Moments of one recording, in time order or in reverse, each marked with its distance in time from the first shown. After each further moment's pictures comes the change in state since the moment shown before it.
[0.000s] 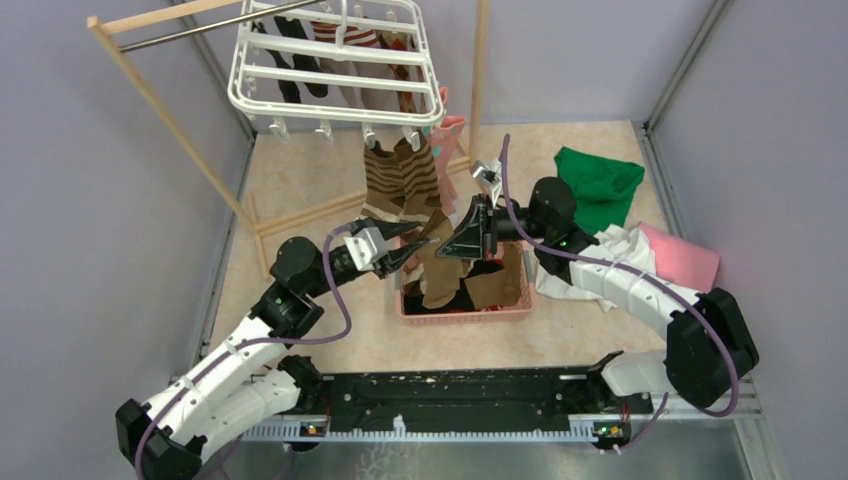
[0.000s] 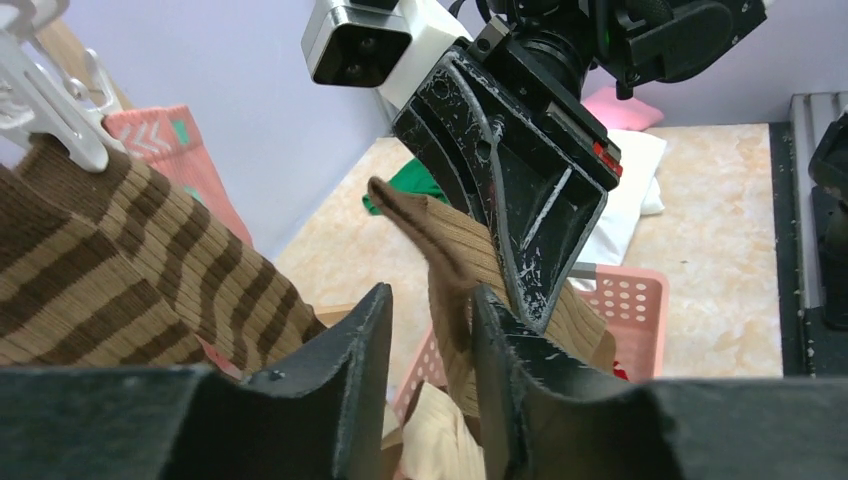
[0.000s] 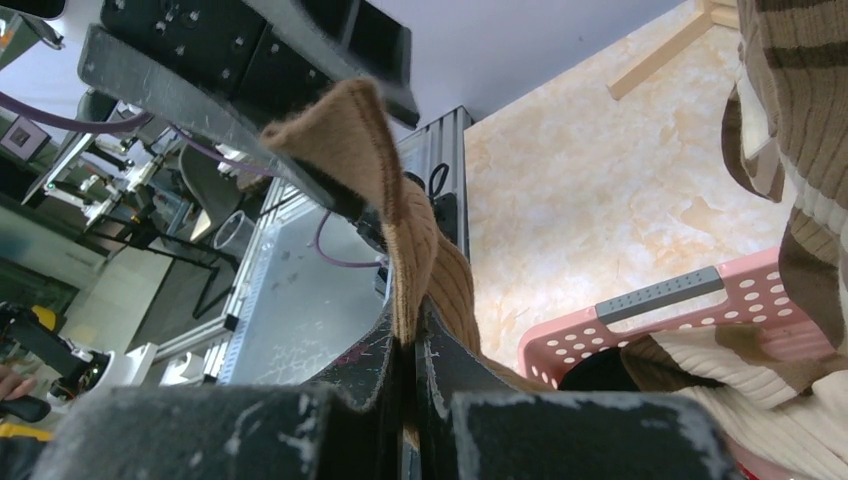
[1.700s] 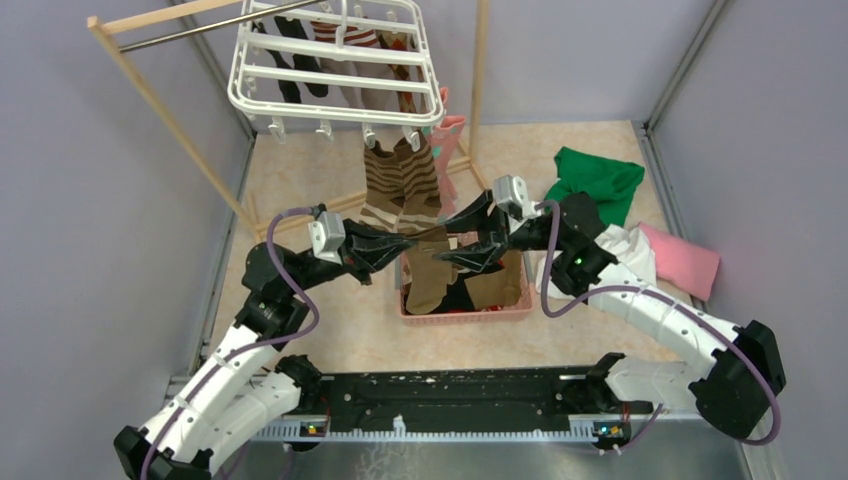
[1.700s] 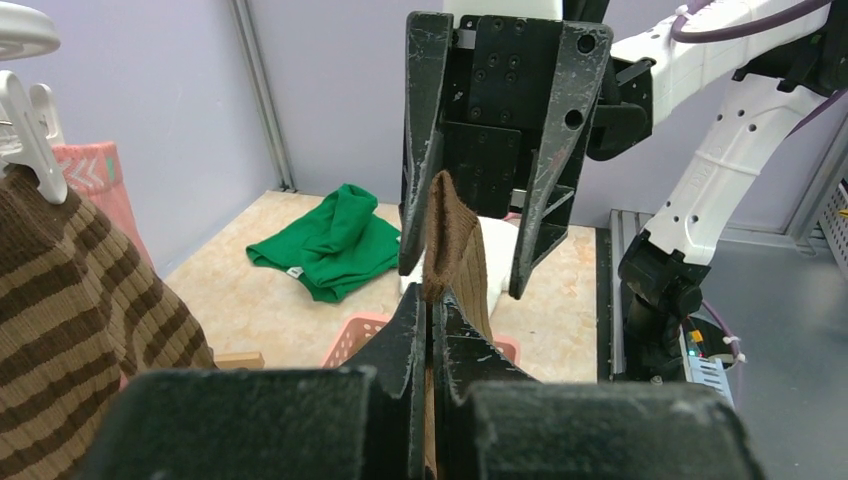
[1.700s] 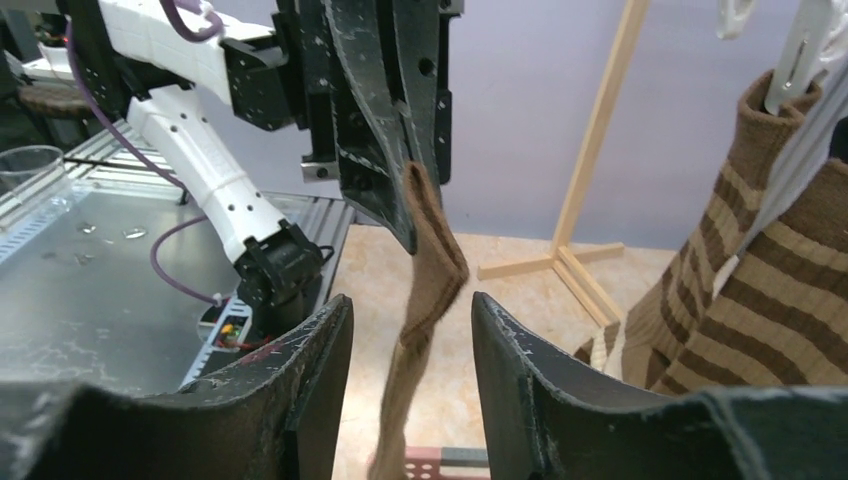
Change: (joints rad) left arm 0.125 -0.072 0.030 0.086 0.241 -0.428; right arm 0.126 -0.185 0.006 0.095 0.132 -0.504
